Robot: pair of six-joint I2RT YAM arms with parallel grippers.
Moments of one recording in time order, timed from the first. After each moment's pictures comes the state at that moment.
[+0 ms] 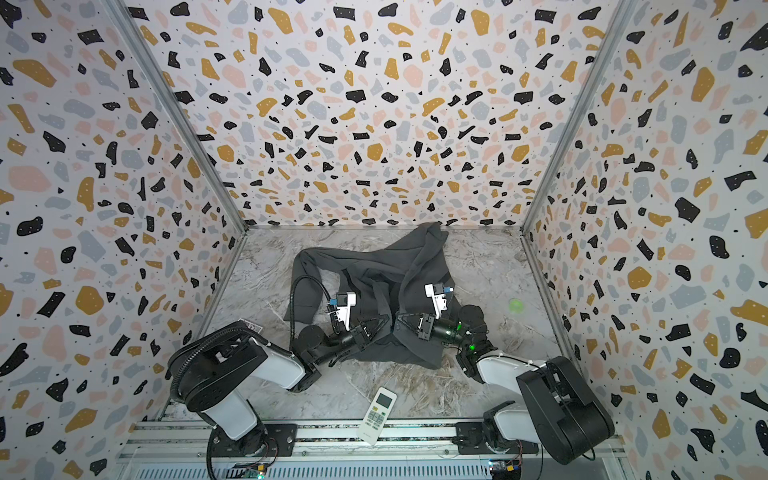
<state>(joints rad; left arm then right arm) -0.82 1.68 0.36 1.46 0.29 -0.79 0.44 1.30 0.30 0.95 -0.81 0.91</state>
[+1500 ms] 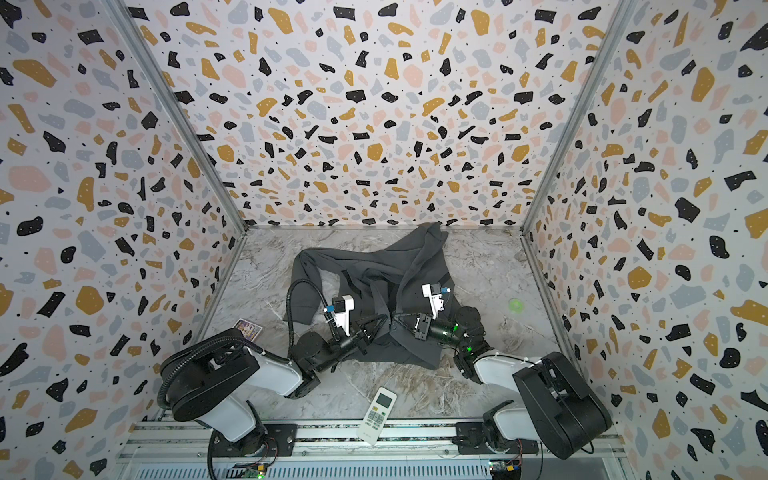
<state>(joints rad) -0.89 1.62 0.33 1.46 0.11 -0.60 0.48 1.33 0.30 1.01 -0.77 0.96</state>
